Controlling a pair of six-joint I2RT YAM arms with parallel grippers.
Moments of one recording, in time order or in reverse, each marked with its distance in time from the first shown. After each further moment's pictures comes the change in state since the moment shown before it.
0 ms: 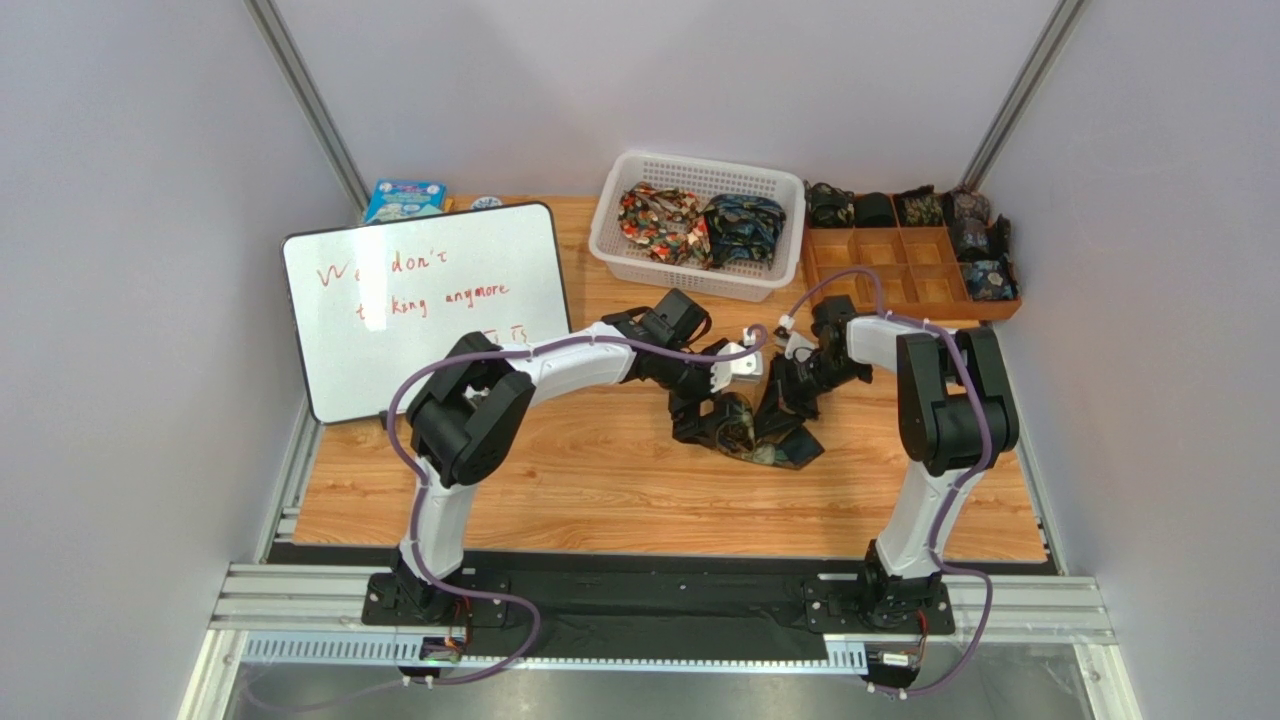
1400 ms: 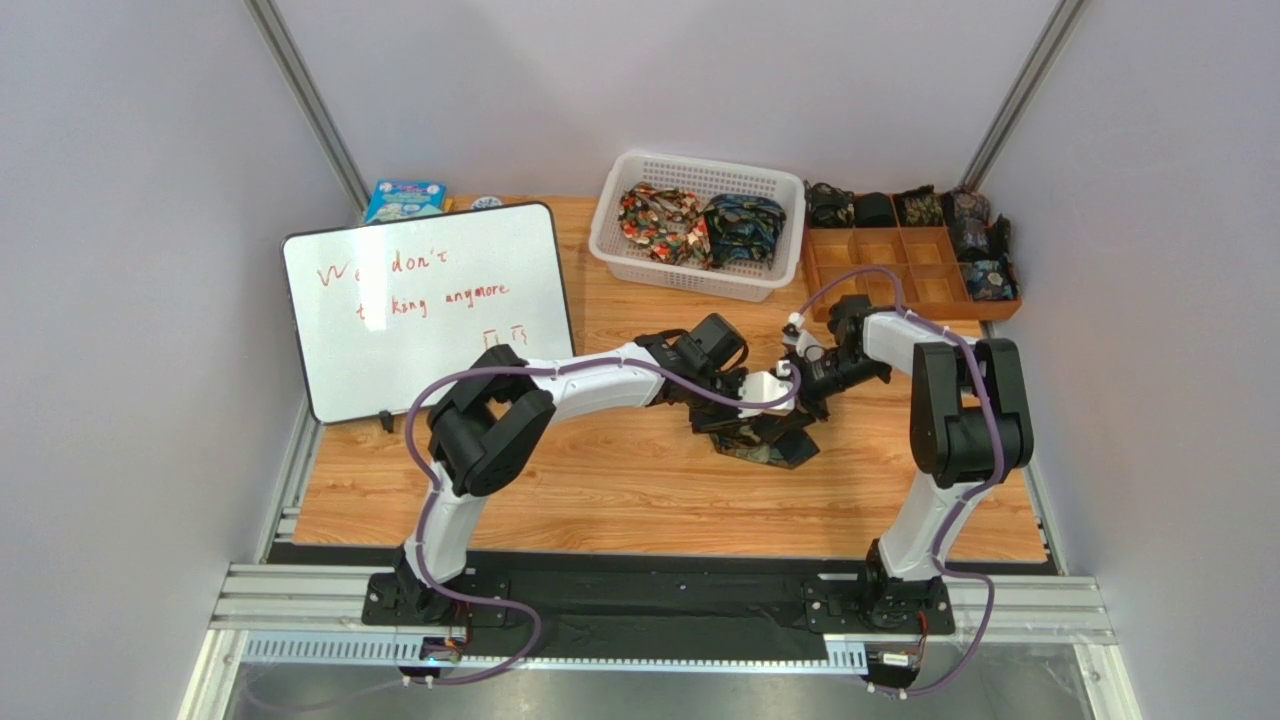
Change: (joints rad) left arm -0.130 0.038 0.041 0.035 -0.278 0.031; right arm -0.052 -0.074 0.012 -0.169 -0.150 -0.098
